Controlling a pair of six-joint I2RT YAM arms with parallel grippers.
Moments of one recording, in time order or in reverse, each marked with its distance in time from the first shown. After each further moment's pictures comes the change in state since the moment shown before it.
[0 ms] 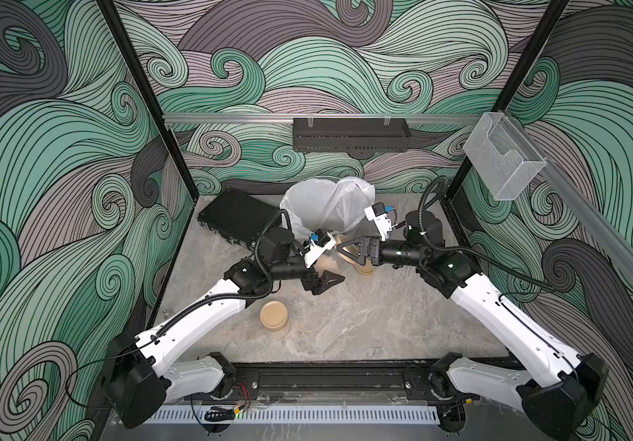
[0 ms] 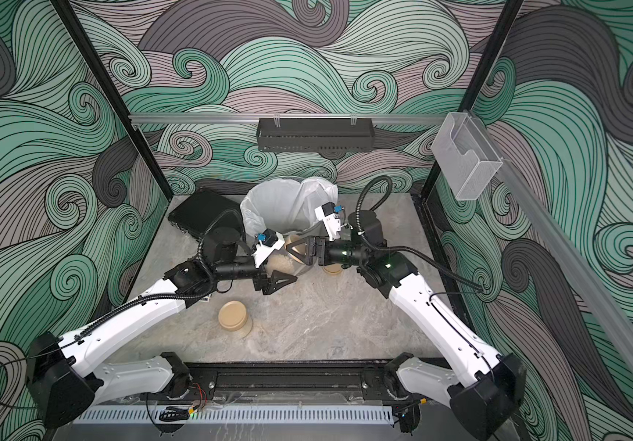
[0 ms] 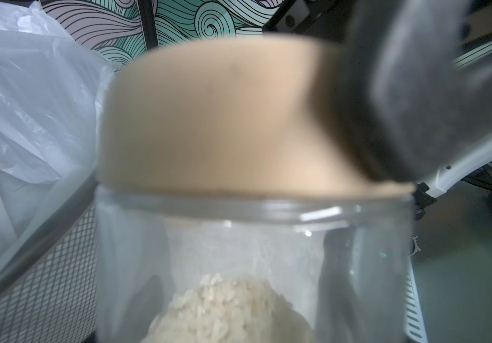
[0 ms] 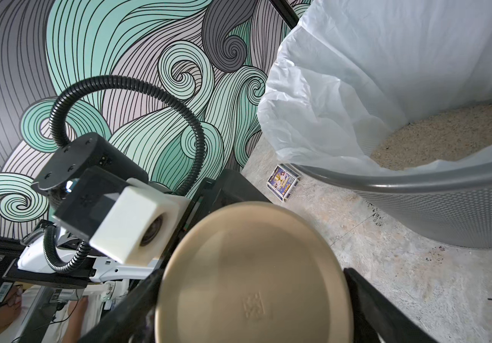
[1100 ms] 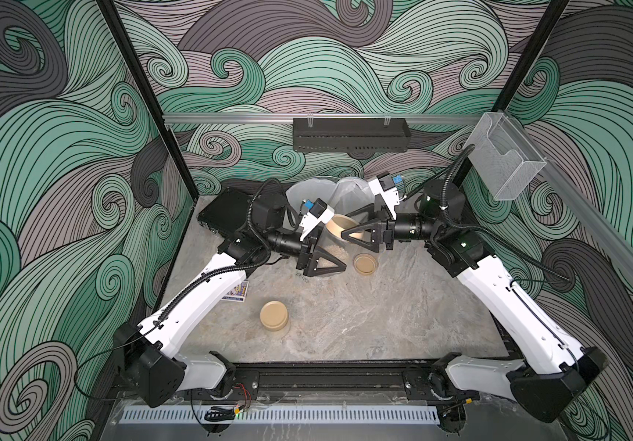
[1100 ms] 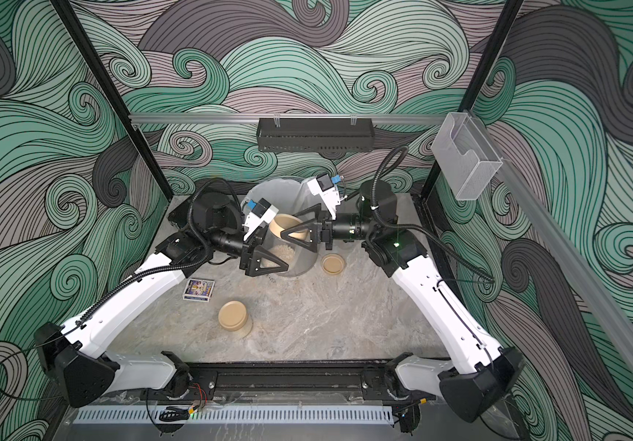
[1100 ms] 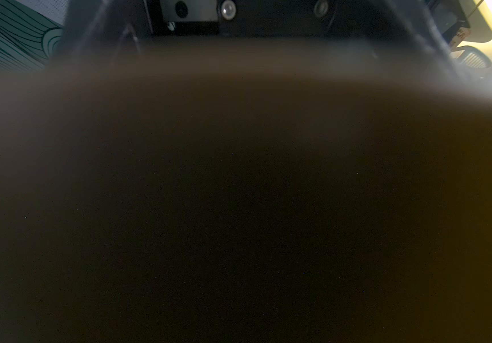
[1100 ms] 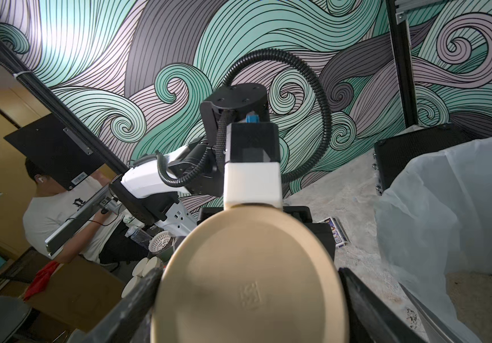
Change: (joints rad) left arm 0.124 0.138 0.341 -0.114 0.689 -0.258; right arm -0.039 0.115 0.313 0.050 -0.372 -0.250
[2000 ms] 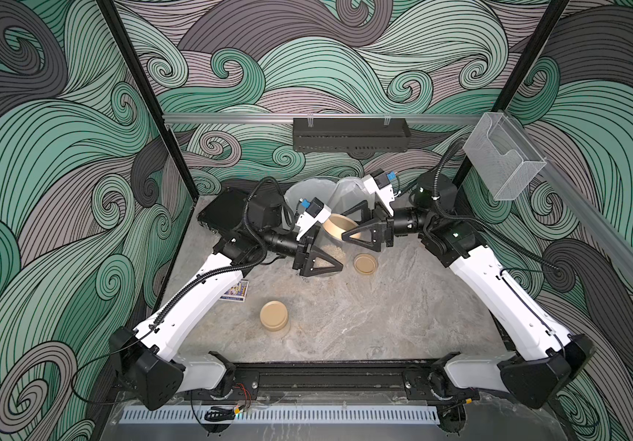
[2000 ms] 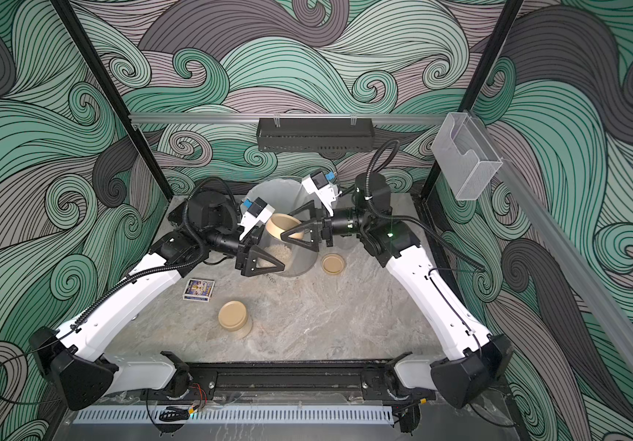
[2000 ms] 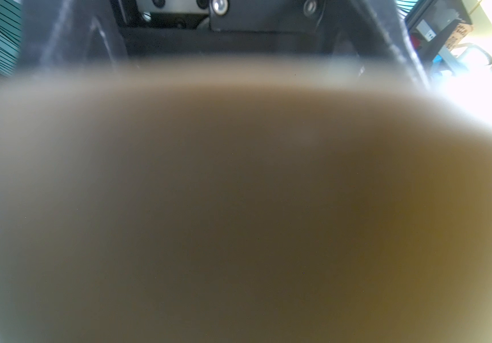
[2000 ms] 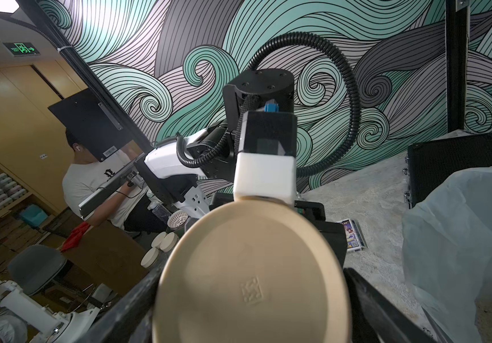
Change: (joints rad) left arm 0.013 -0.030 0.005 -0.066 -0.039 0.053; right arm -0.034 0.063 0.041 -0.010 -0.135 -0.056
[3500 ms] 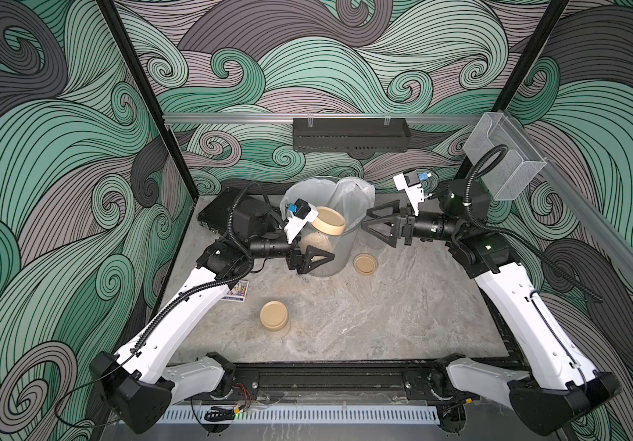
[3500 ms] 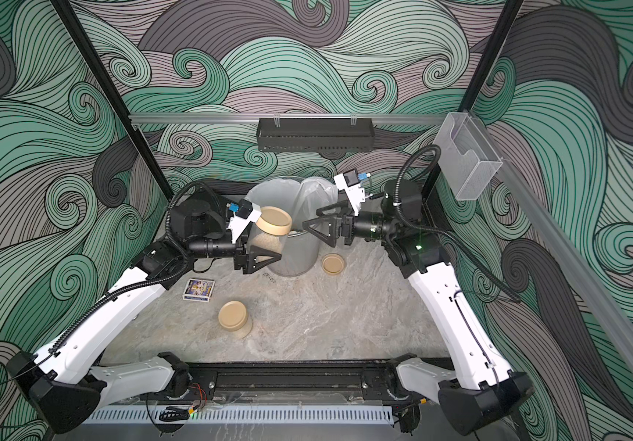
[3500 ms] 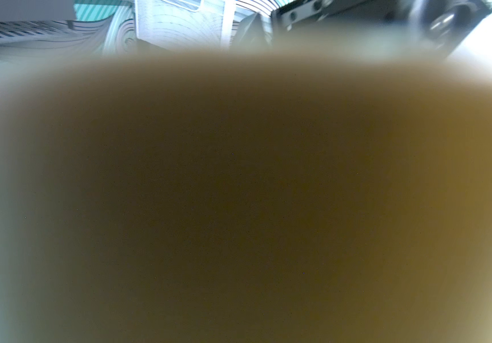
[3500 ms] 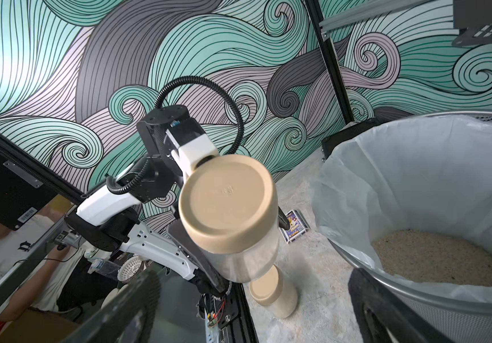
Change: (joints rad) left arm 0.033 -0.119 -0.076 -0.037 -0.423 0.175; right arm -0.130 -0.147 -0.045 -0.139 0.207 0.046
